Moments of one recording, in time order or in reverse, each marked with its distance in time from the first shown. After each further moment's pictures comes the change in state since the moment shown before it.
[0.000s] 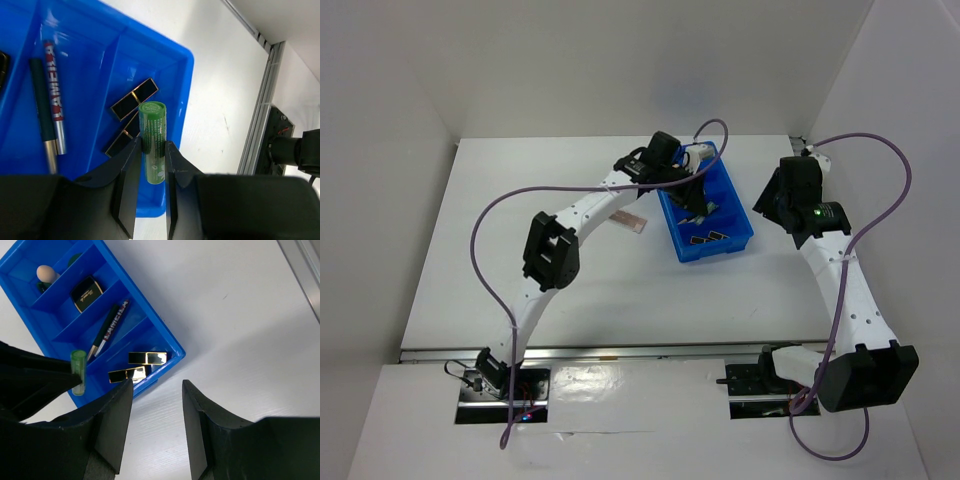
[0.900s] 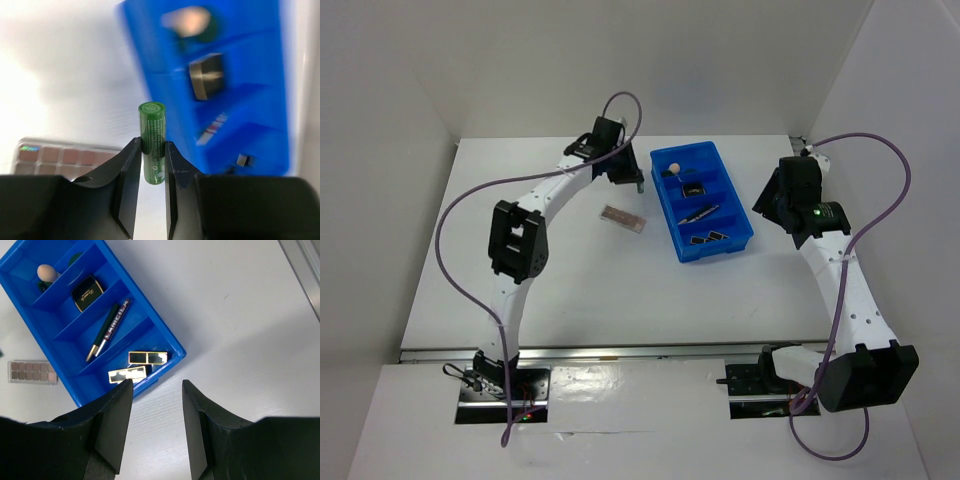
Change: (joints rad) left arm 0.231 -0.102 -0.234 0.007 -0.526 -0.480; right arm 0.006 0.001 0.000 0.000 0.000 0.000
